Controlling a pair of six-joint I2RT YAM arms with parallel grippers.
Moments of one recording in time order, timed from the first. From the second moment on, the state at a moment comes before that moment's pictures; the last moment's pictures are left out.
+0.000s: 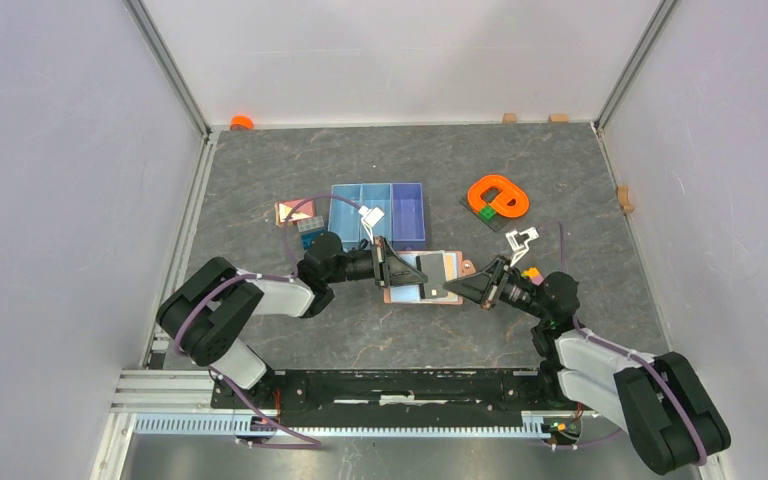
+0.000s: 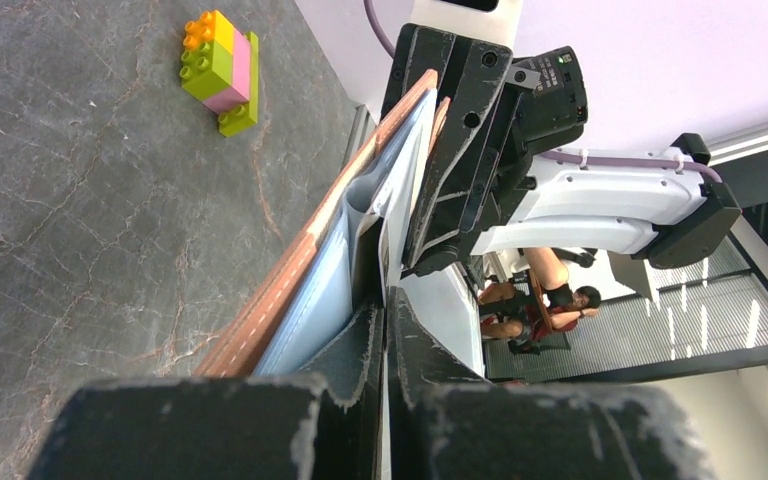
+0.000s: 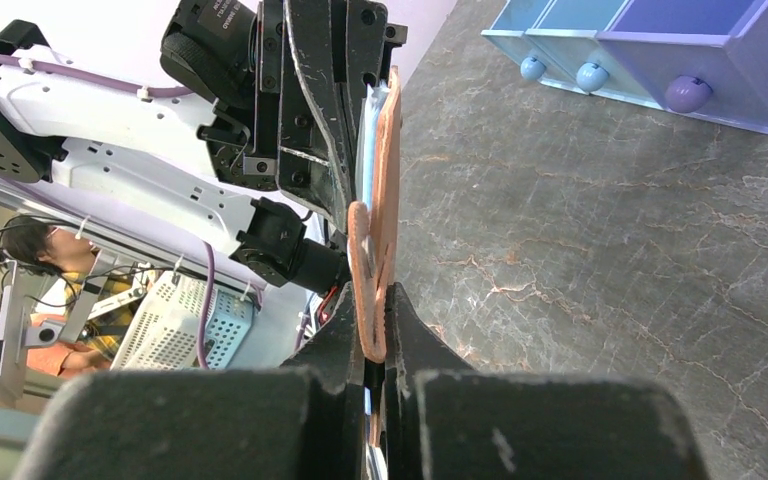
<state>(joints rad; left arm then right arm) -0.68 1.58 0.49 1.08 0.74 -1.08 0.33 1.02 0.04 1.07 -0.78 0.99</state>
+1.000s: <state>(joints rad) -0.68 1.57 0.49 1.03 0.73 -1.08 0.27 1.00 0.02 1.07 -0.82 1.02</state>
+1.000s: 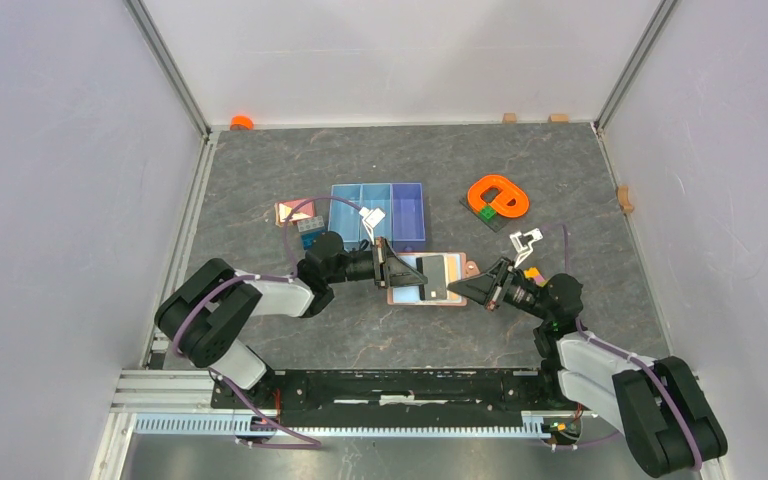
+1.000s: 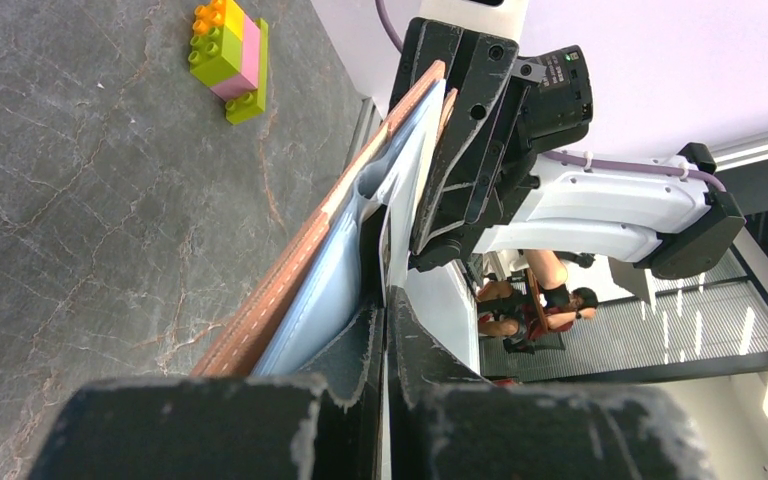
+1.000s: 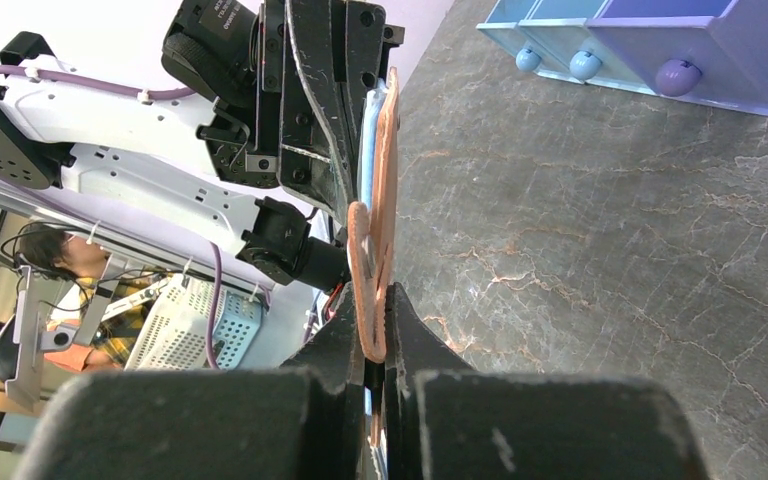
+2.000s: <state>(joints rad) -0.72 1.55 0.54 0.89 0.72 -1.00 0.34 1.07 0.02 1.08 -0.80 0.97</state>
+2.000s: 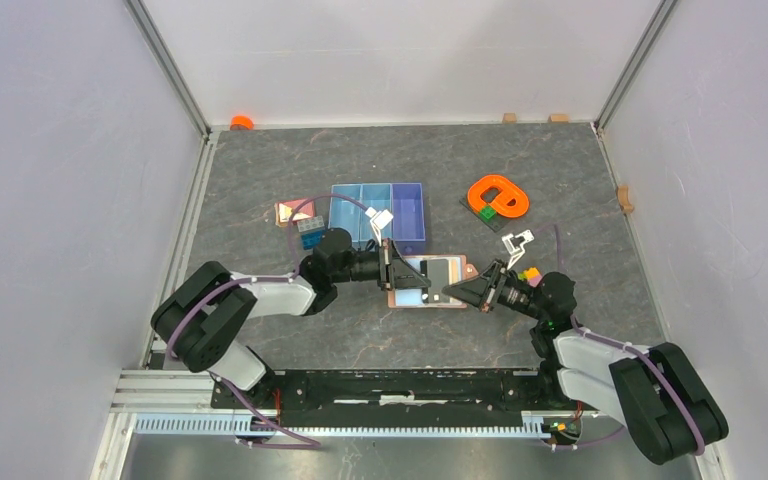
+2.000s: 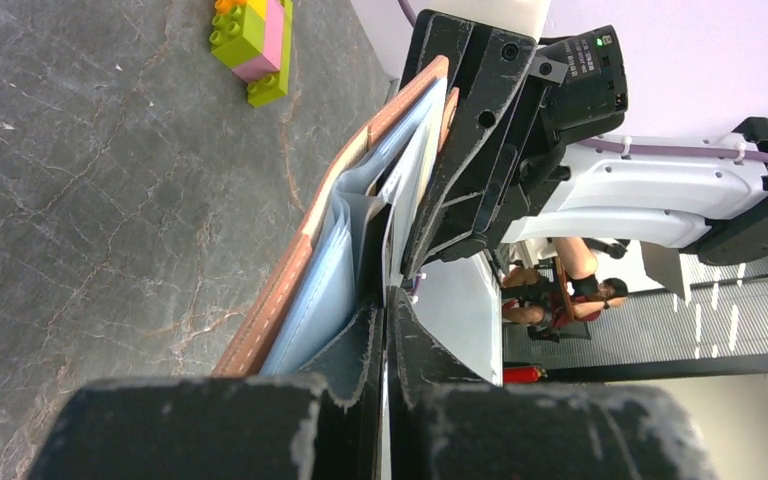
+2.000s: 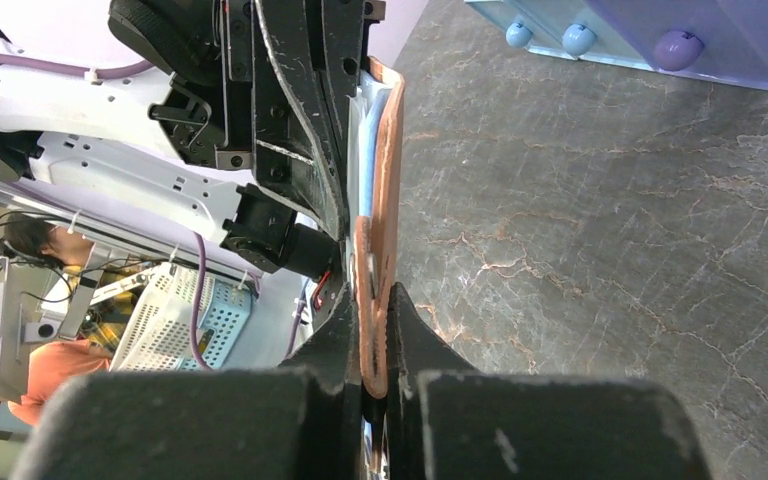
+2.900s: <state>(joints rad) -0.62 1.31 0.52 0.58 0.54 -0.90 0.14 0.93 0.01 0.91 -0.75 0.92</state>
